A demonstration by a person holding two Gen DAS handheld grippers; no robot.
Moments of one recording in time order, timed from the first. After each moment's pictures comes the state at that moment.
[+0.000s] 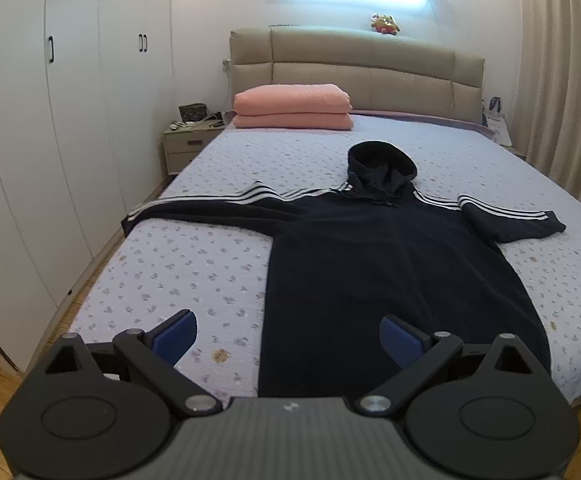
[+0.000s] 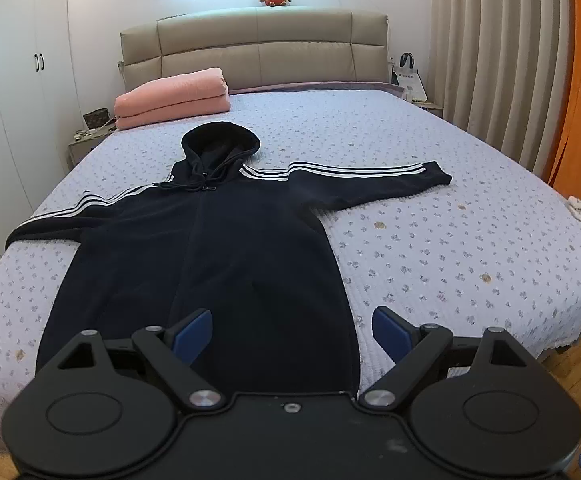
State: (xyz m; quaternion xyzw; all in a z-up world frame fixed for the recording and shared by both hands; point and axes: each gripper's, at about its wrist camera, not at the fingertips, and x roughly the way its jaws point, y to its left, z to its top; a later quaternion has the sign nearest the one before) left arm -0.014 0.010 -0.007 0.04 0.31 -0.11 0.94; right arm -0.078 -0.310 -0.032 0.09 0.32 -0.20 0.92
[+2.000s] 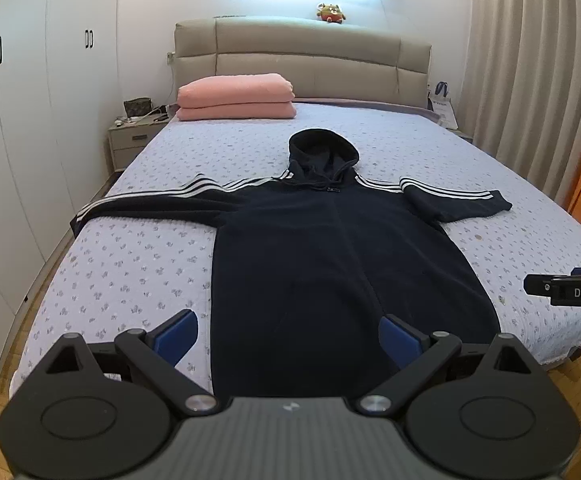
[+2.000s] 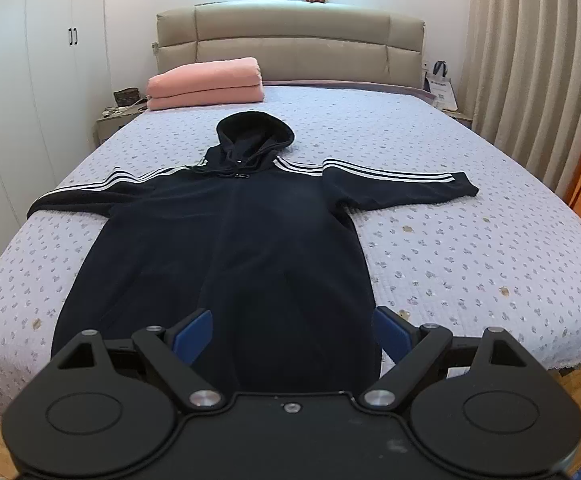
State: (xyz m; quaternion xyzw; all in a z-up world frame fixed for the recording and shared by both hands) left arm -0.028 -0.011 0.000 0.04 0.32 -0.18 0.93; right arm -0.076 -0.285 -0.025 0.05 0.34 -0.16 0.93
